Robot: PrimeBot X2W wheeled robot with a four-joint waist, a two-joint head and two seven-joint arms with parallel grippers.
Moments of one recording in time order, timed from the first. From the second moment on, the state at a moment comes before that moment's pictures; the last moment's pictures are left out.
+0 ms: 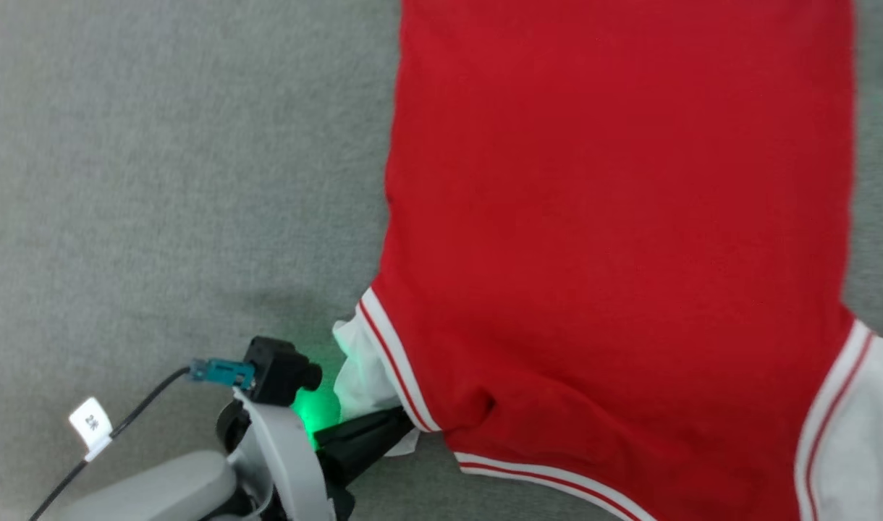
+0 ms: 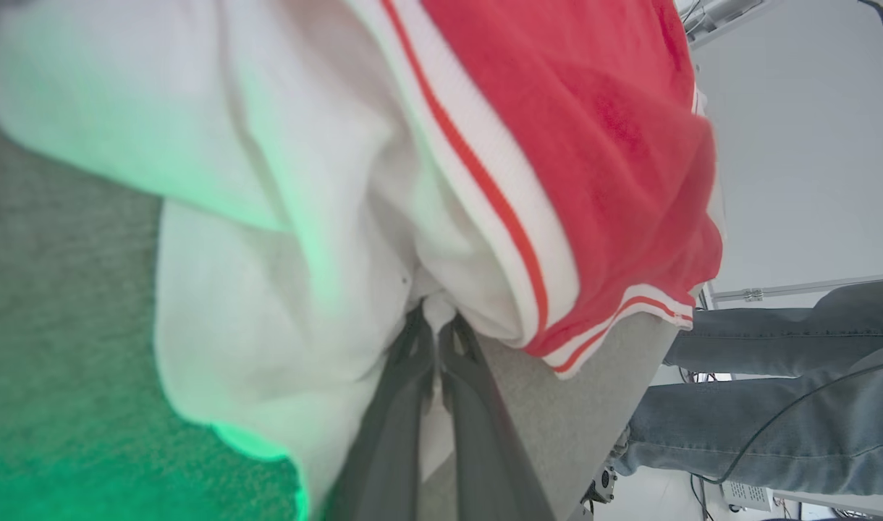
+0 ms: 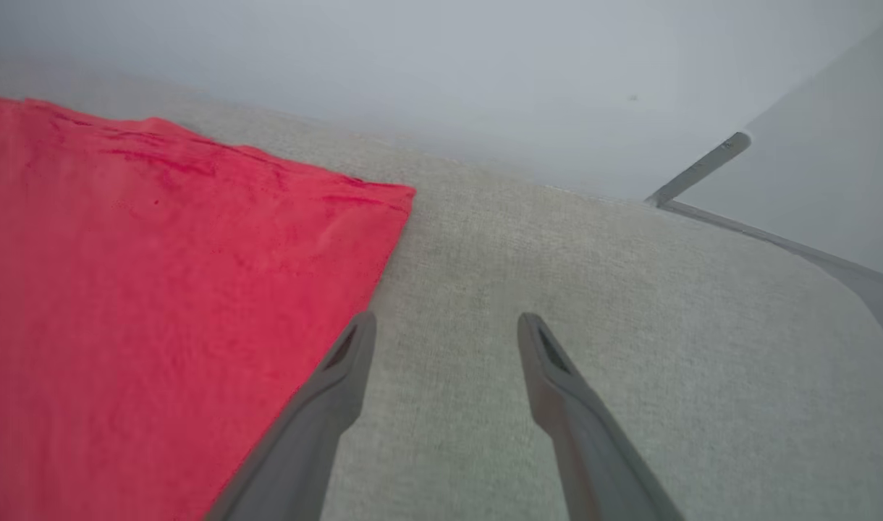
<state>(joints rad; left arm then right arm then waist) -0.70 0.79 -1.28 0.02 -1.38 -0.14 -0.11 -1.02 -0.57 0.11 0.32 0.43 0.13 0.92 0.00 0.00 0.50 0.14</state>
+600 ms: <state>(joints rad) -0.76 0.74 -1.27 -0.02 -1.35 -0.15 -0.12 -1.29 -0.50 0.14 0.68 0.32 0.13 1.01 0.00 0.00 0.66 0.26</state>
